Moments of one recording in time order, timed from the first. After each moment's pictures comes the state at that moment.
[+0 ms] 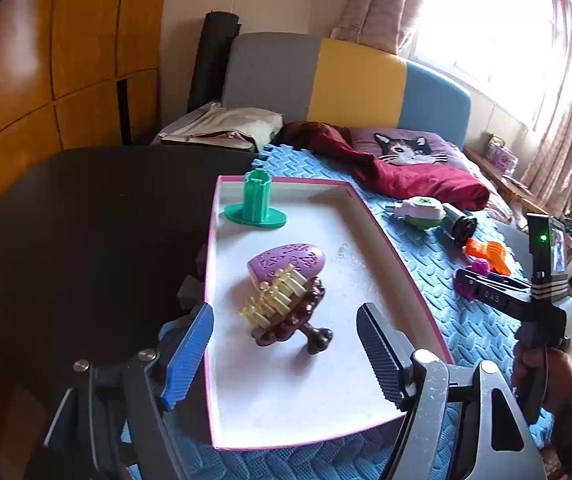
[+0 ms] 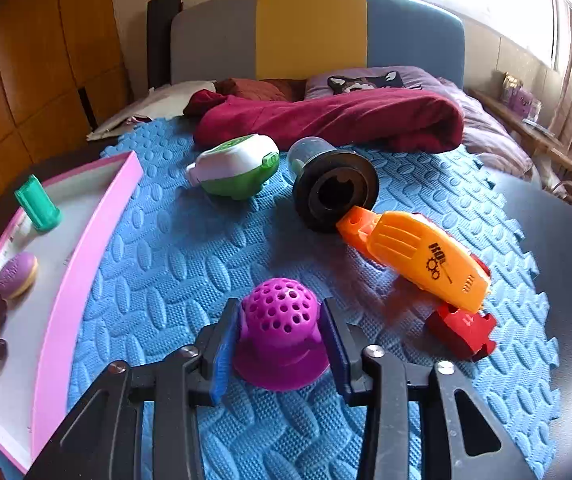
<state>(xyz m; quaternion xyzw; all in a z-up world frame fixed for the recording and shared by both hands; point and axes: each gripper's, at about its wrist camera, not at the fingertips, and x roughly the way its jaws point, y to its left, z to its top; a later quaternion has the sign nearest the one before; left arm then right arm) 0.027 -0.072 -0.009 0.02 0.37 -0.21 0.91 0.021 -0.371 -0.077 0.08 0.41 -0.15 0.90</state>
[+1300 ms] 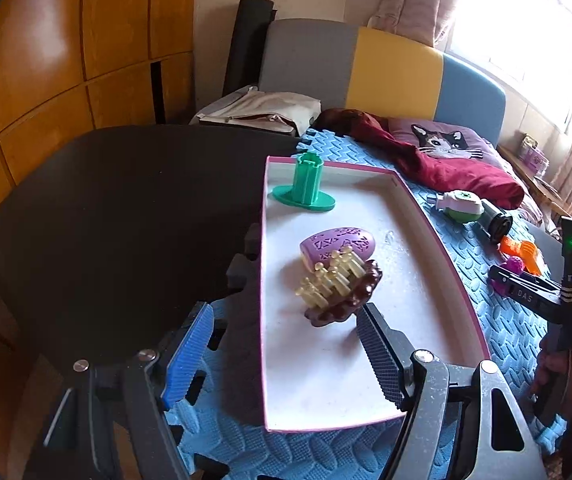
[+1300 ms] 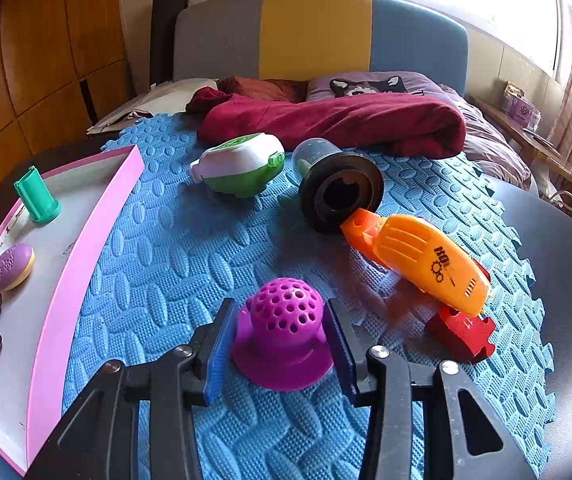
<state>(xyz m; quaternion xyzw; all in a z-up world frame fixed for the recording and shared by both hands) 0.032 -0.047 -0.016 0.01 0.40 -0.15 0.90 0.021 -0.369 -0.077 0.07 0.41 -0.15 0.90</state>
